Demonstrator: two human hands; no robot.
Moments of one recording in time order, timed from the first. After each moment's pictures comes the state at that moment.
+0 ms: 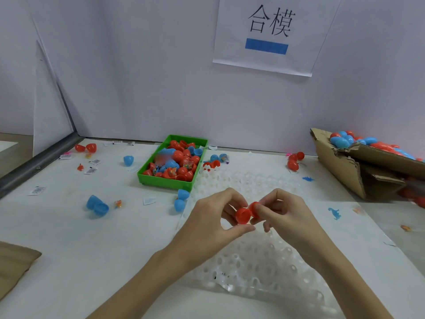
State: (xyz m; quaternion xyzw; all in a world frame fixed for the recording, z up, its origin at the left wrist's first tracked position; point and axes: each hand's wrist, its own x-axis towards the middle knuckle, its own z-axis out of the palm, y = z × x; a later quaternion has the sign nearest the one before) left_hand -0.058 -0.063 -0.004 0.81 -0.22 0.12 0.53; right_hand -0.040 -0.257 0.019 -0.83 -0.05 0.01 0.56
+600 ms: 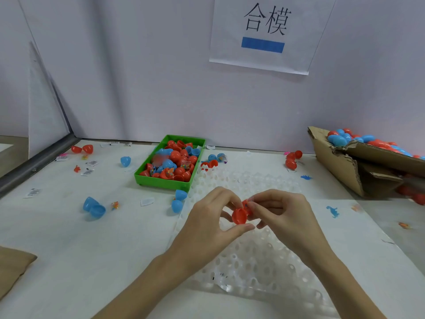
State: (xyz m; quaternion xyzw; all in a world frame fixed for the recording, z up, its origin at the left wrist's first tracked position) left_hand -0.060 -0.069 -0.005 0.83 -0.22 0.17 0.48; right_hand -0.041 -0.257 0.014 -0.82 -0.12 -0.05 0.56
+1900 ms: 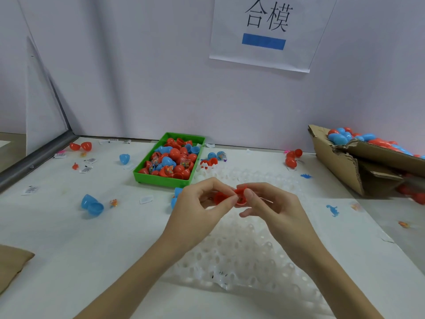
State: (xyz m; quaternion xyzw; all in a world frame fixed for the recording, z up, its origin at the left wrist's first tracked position) left_hand -0.054 -0.057 0.008 0.74 -0.12 0.11 0.65; right_hand -0.048 -0.243 0.018 -0.75 -0.17 -0.03 0.64
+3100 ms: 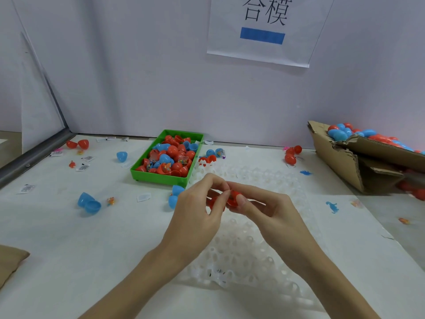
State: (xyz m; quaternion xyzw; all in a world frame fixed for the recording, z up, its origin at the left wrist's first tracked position) left_hand -0.059 -0.065 0.000 0.82 -0.14 0.21 0.52; right_hand -0.057 -0.238 0.018 -0.74 -0.18 0.02 0.64
